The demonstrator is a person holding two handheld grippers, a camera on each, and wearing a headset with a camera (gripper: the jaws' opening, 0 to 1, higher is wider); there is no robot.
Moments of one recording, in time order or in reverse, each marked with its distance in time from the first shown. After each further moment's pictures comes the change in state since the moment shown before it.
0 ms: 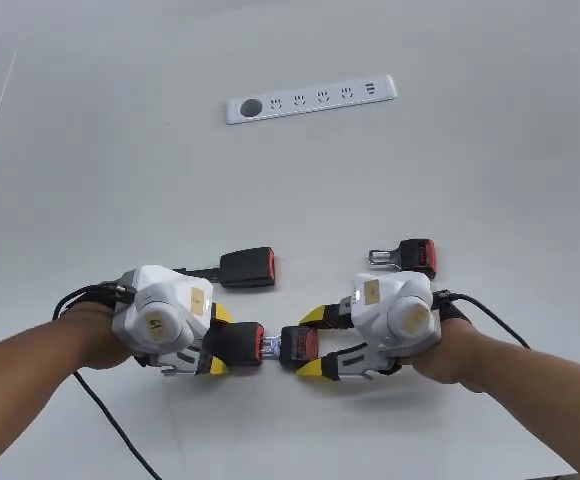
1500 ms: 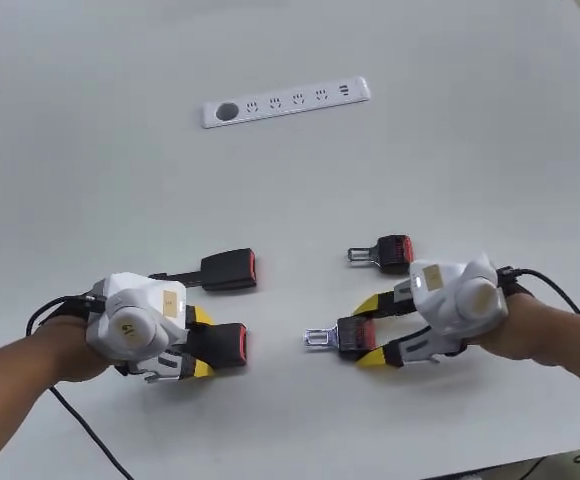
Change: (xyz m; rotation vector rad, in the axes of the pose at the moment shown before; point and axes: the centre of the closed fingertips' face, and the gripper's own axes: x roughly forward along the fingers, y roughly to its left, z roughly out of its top) left arm -0.001 0.001 0.001 -0.046 -0.053 0.020; right arm -0.073 -0.010 -0.049 -0.039 0.097 -0.015
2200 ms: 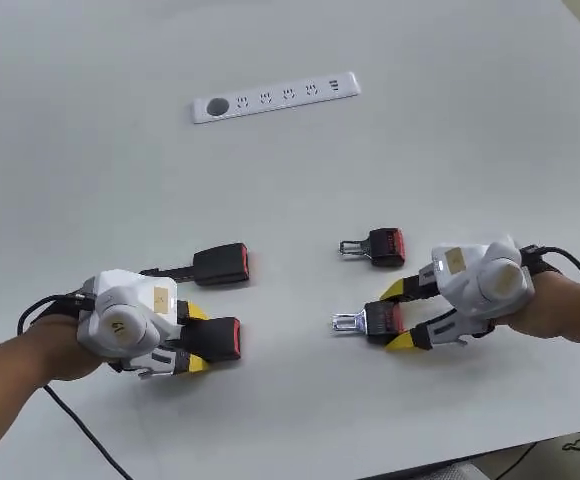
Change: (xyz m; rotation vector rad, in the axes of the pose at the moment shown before) left arm 0.001 -0.001 0.002 0.012 -0.022 0.010; right arm -0.039 -0.008 -0.032 -0.018 0.119 -0.022
